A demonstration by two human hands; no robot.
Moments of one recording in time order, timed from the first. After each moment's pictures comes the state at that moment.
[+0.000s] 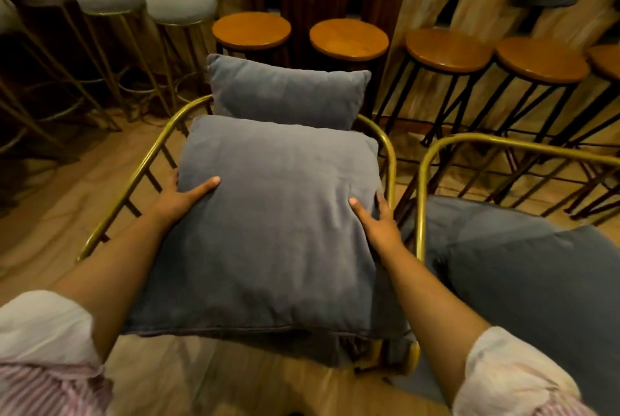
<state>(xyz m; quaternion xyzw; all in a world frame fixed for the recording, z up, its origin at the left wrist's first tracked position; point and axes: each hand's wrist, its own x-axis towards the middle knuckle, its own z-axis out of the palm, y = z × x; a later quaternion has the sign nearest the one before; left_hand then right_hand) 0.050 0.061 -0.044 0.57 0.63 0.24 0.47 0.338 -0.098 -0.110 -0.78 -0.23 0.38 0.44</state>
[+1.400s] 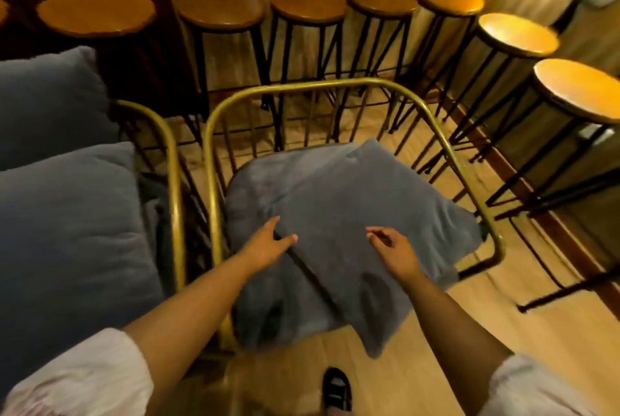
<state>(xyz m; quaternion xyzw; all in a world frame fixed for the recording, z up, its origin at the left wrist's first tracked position) 0.436 -0.247 -0.126 0.75 0.35 -0.09 0.55 0.561 -0.458 -0.144 -0.86 -0.12 0.23 0.44</state>
